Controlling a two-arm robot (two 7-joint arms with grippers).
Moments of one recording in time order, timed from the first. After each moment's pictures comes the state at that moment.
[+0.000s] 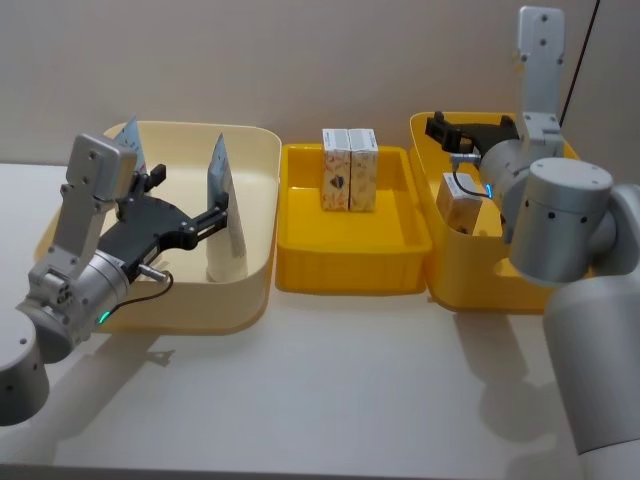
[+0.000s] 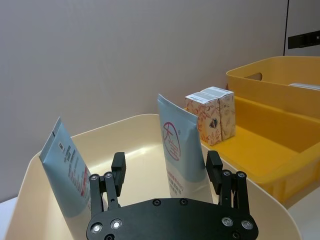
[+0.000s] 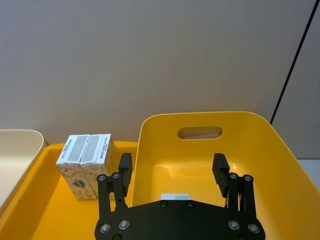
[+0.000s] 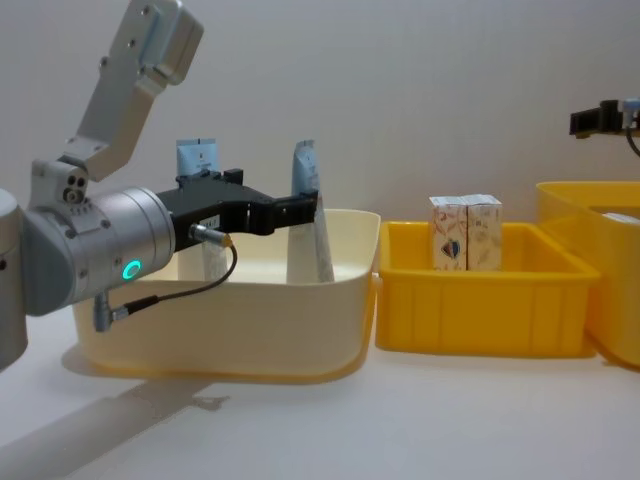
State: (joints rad) left arm -0.48 0.24 0.41 -1.30 -0.24 -0.02 -0.23; right arm 0.57 0.01 -0.05 -1.41 0.06 0.61 -0.16
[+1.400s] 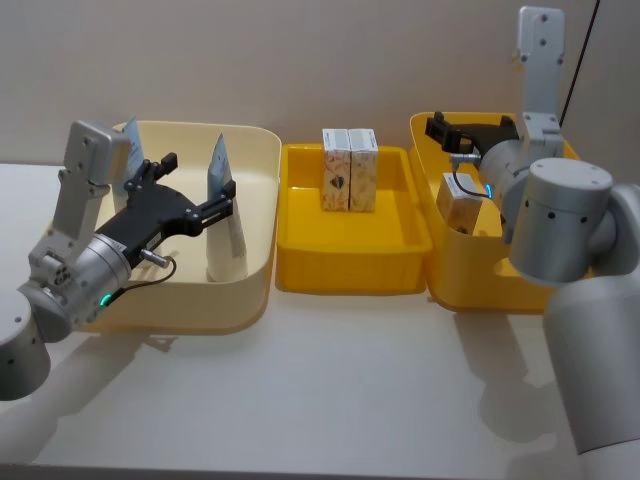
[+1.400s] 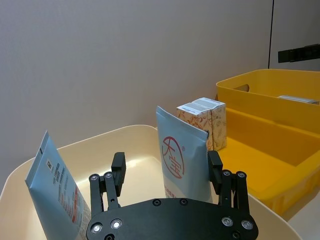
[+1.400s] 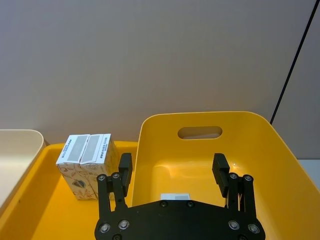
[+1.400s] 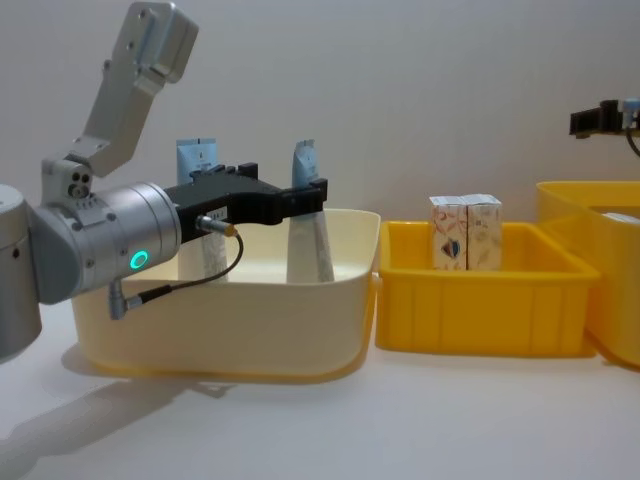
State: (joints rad) left arm -0.56 0.20 0.38 -1.14 -0.28 -0.11 -0.37; right arm 0.57 0.01 -0.05 -1.41 0.06 0.61 -0.16
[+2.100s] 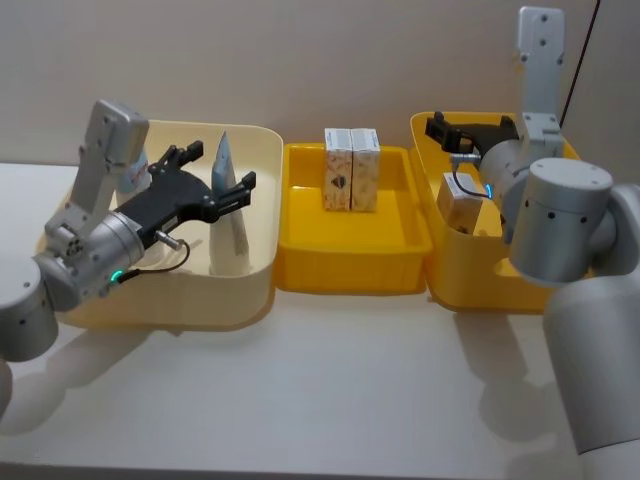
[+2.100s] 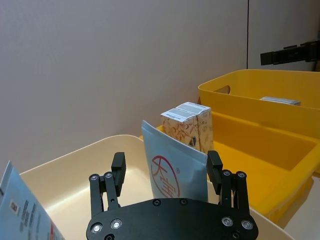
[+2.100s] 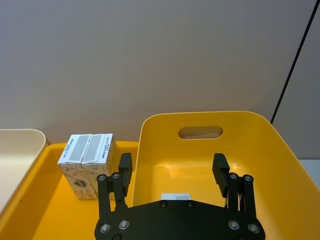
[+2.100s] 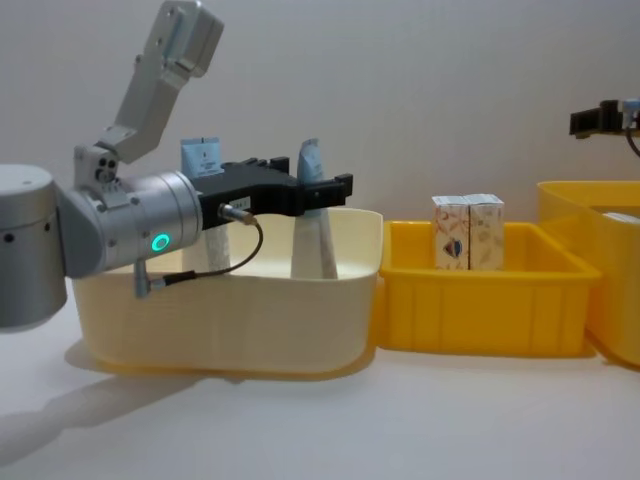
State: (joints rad) left arm -0.70 0.16 0.41 -0.94 -0.29 -0.16 -0.51; right arm 0.57 0.01 -0.05 -1.41 0.06 0.61 -0.16
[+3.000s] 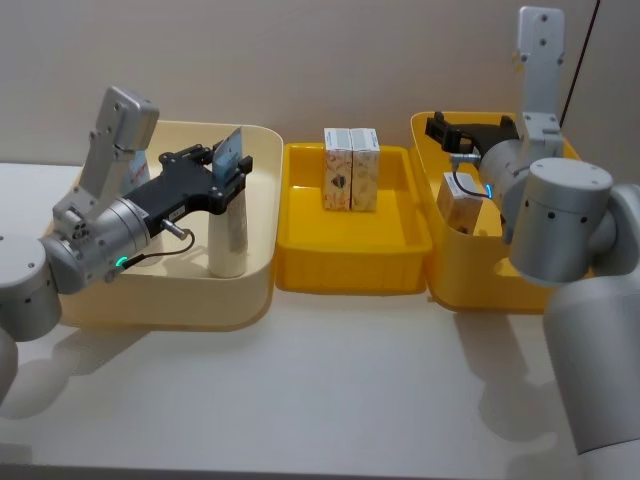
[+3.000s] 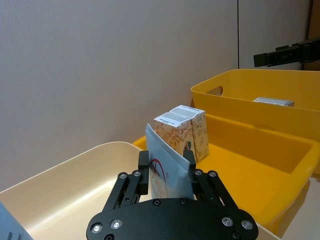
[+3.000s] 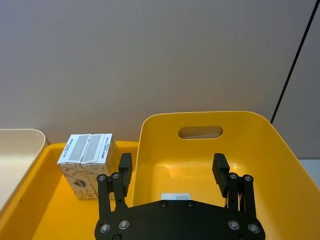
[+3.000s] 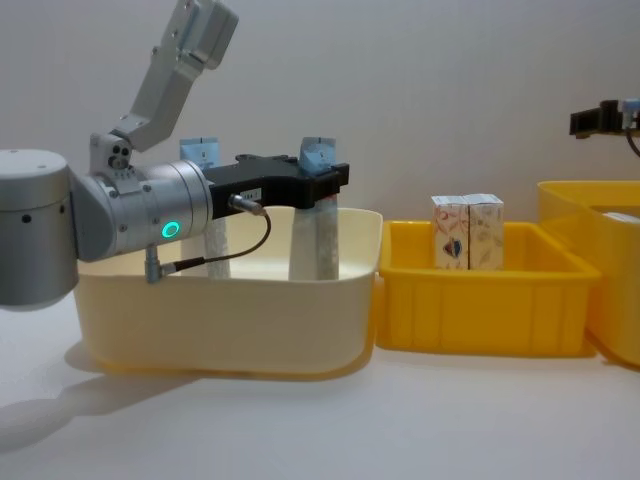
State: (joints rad) left arm -0.78 0.13 0.43 -0.83 -0.29 -0.19 -0.58; right arm 0.57 0.01 -0.05 -1.41 0.06 0.61 -0.16
